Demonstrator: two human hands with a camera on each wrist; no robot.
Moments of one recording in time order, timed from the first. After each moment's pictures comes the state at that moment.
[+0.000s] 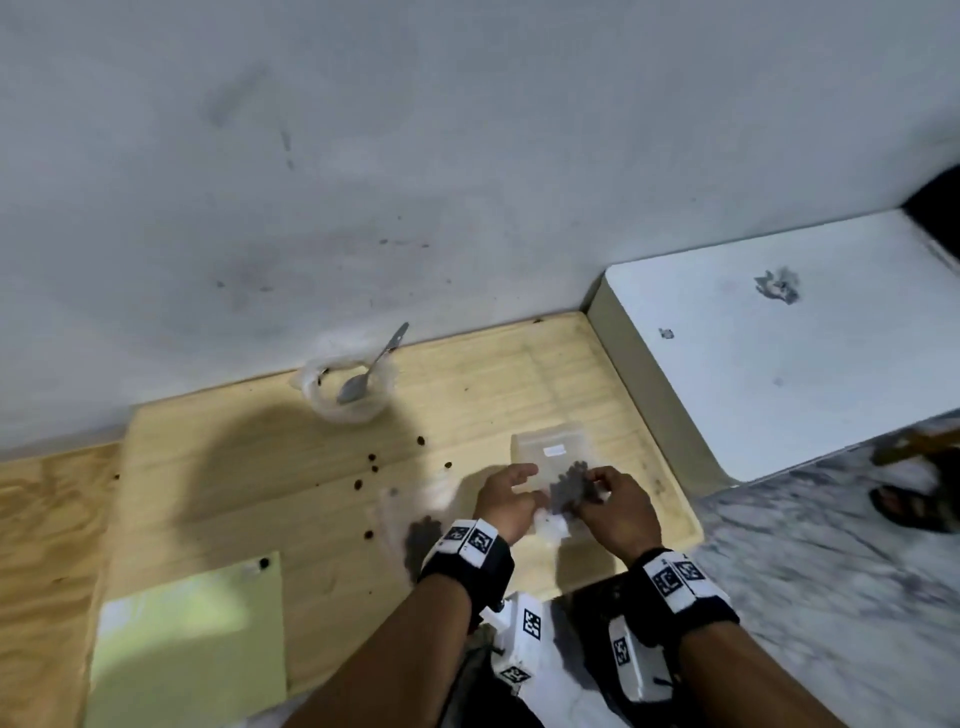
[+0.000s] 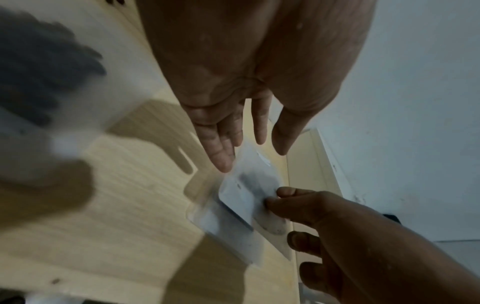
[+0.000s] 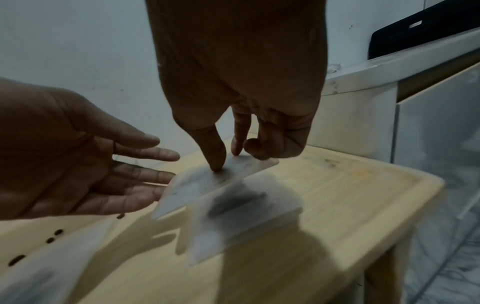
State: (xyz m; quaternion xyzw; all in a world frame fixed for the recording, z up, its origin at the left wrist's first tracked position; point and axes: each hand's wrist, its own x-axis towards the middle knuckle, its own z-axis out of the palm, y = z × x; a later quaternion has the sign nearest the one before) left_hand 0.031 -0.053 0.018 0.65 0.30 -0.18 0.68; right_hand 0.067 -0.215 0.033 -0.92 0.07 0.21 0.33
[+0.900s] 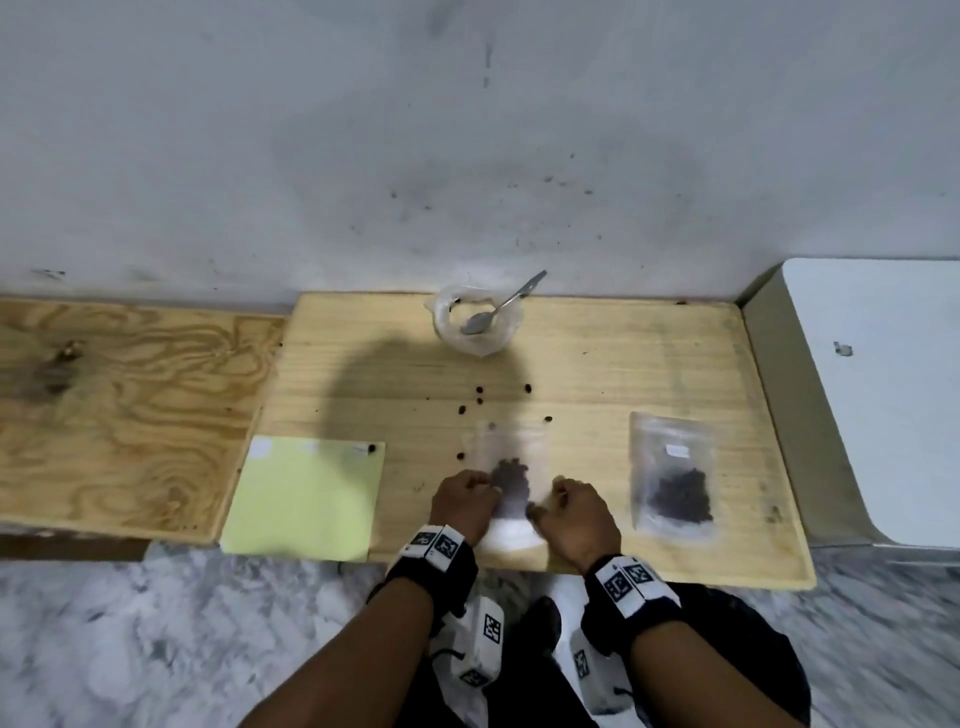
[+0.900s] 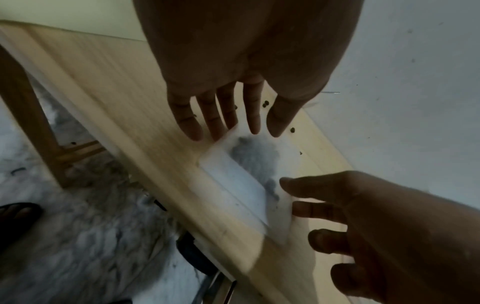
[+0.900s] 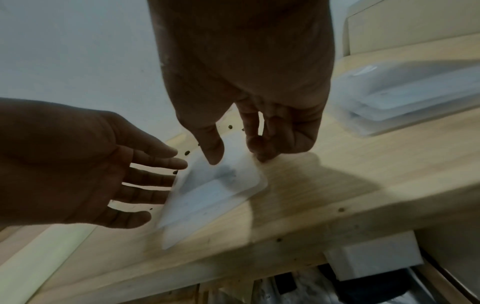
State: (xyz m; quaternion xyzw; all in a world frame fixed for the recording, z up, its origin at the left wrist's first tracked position) left_hand -0.088 0.025 0.006 0.67 0.52 -0.07 0.52; right_hand -0.002 -0.117 -0.017 -0.90 -0.11 0.36 0.24
